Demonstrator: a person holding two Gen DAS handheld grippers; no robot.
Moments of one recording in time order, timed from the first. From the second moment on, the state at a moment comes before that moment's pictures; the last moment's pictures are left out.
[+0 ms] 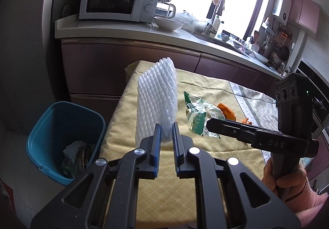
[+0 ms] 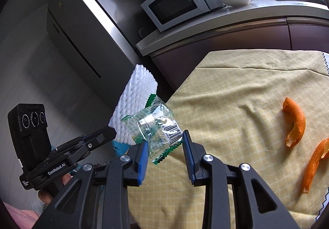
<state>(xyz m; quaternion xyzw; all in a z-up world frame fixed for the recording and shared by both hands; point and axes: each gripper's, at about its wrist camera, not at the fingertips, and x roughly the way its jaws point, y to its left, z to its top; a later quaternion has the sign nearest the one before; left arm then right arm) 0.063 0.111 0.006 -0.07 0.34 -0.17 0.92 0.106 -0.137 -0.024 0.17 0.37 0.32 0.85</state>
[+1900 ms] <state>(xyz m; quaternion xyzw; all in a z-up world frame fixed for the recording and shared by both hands) 0.063 0.196 -0.016 -0.10 0.35 -0.06 0.93 0.140 -0.026 -0.026 0.10 0.41 0.38 0.82</state>
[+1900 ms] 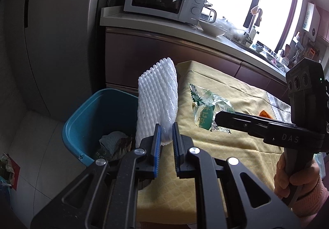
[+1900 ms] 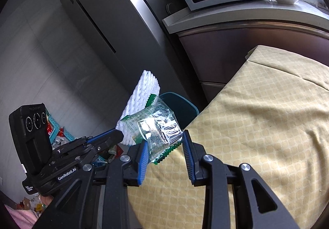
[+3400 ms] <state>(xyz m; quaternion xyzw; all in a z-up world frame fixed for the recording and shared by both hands) 0.087 0.236 -0.048 -0.13 0.38 -0.02 0.92 0.174 0.041 -0.043 0.04 0.44 0.38 0.81</state>
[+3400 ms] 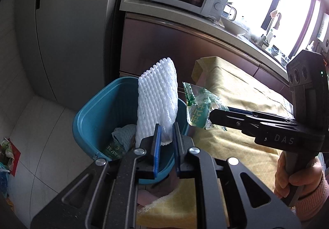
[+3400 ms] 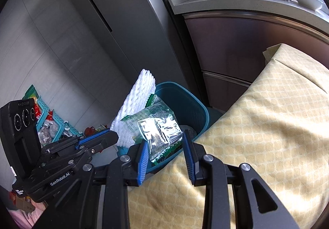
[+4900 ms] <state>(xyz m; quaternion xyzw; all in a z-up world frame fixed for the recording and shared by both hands) 0.113 0.268 -0.091 -0.18 0.41 0.01 0.90 0.186 0.105 -0.072 -0.03 0.48 0.35 0.80</state>
